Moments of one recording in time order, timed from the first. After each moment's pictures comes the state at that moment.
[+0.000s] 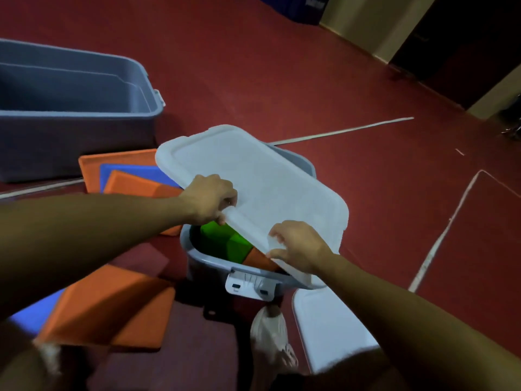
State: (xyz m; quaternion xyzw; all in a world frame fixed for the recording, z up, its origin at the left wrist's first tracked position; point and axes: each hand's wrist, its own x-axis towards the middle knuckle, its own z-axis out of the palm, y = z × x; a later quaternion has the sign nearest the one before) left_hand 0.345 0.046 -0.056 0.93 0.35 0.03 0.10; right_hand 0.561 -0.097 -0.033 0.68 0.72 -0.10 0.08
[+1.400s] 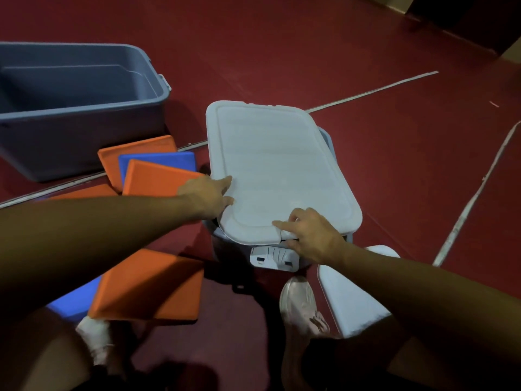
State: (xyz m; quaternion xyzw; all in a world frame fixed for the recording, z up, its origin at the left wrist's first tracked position) left_hand 0.322 0.026 -0.094 0.83 0.52 -0.06 0.17; right_hand 0.554 -0.124 -0.083 0.65 0.75 -0.08 0.06
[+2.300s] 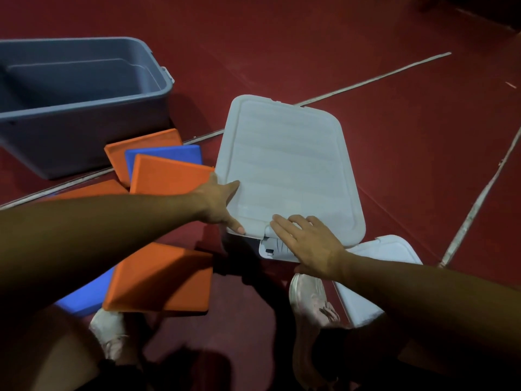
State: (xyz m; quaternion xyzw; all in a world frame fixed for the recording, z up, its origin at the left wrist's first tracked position) left_hand 0.315 0.014 -0.097 0.83 0.47 -0.15 0.25; right_hand 0.535 -0.148 -0.103 0.53 0.81 0.04 0.22
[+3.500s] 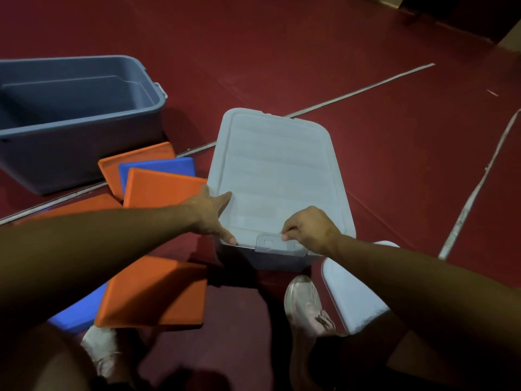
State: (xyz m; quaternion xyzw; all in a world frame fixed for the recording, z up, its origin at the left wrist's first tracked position) left_hand 0.315 0.011 -0.088 0.83 0.47 -0.18 0.24; right_hand 0.556 -0.107 -0.078 0.69 0.69 -0.19 0.00
